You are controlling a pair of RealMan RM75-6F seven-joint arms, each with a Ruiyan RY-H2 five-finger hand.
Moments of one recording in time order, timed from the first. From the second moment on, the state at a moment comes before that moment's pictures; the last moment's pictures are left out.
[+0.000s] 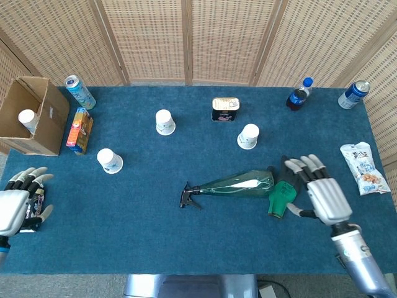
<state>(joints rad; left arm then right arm) -0.16 -0.99 -0.04 -1.79 1.45 1.36 0.04 0.32 -1.03 0.14 -1.89 -1.49 1.24 -0.05</state>
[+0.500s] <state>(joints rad) -0.21 -1.02 -0.06 -1.73 1.43 1.31 0.01 0.54 -1.19 0.21 -1.94 -1.30 1.04 -0.41</state>
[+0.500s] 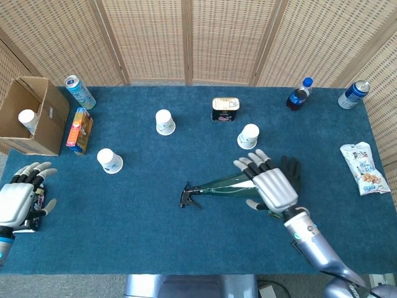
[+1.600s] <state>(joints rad) -0.24 -0.99 -0.09 -1.74 1.44 1.32 0.00 0.90 -1.56 0.20 -1.88 -0.72 1.12 -0.99</state>
